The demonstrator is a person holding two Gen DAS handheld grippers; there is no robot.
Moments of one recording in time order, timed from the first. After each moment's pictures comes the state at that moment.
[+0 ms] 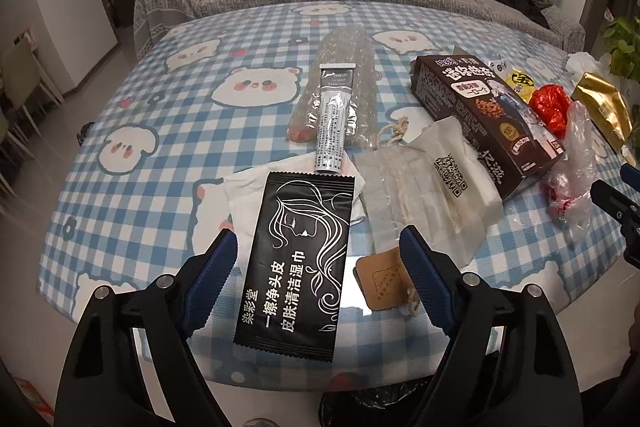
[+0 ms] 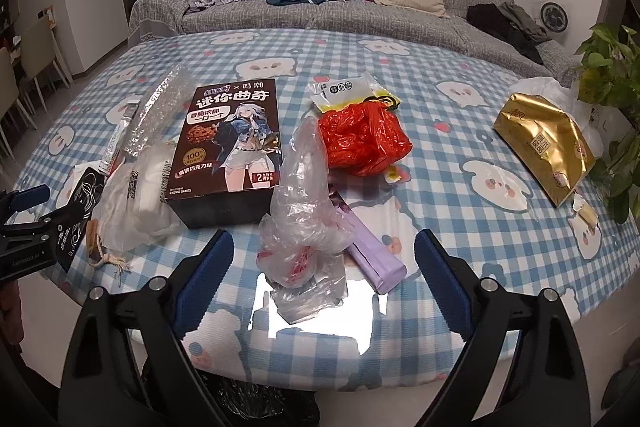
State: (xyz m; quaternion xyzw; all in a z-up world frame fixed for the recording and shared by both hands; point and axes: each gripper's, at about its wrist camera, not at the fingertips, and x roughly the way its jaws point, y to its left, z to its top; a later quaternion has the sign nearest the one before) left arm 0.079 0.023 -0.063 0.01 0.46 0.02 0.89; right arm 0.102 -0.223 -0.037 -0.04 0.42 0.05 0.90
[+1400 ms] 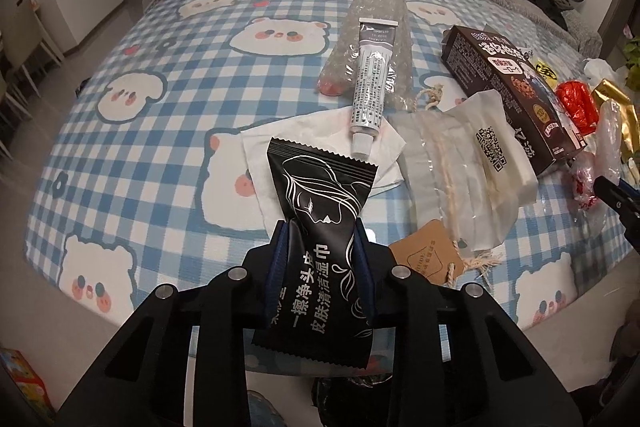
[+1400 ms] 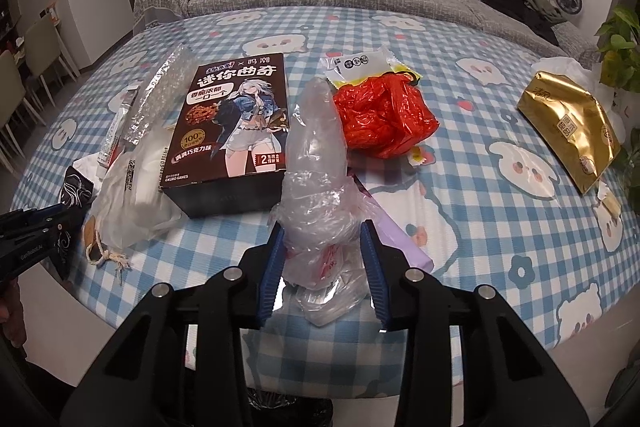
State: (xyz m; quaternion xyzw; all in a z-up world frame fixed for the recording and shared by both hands) left arm 0.078 0.046 -0.080 -0.03 0.51 0.04 0.86; right arm 0.111 -0.222 -0.050 -0.02 0.45 0.07 0.89
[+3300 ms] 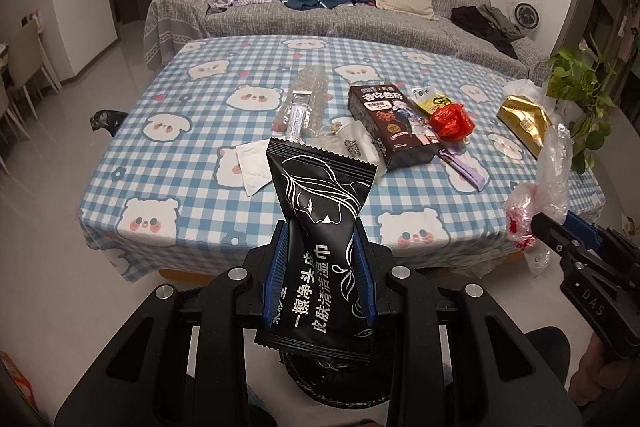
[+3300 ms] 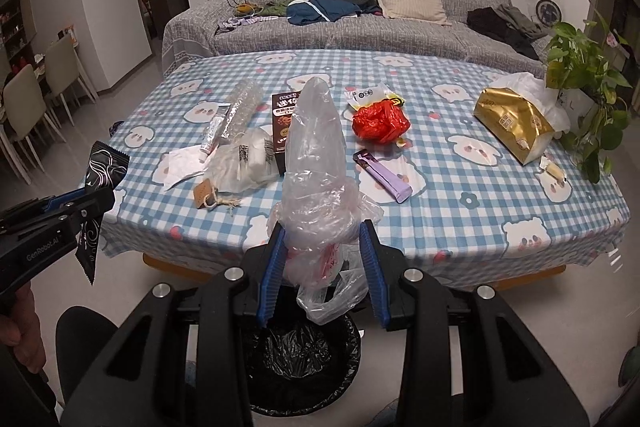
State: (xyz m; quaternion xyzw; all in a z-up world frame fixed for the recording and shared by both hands) left arm -0.067 -0.004 0.048 -0.04 0.43 0.00 0.90; right arm -0.053 -0.210 0.053 0.00 0.40 0.08 0.91
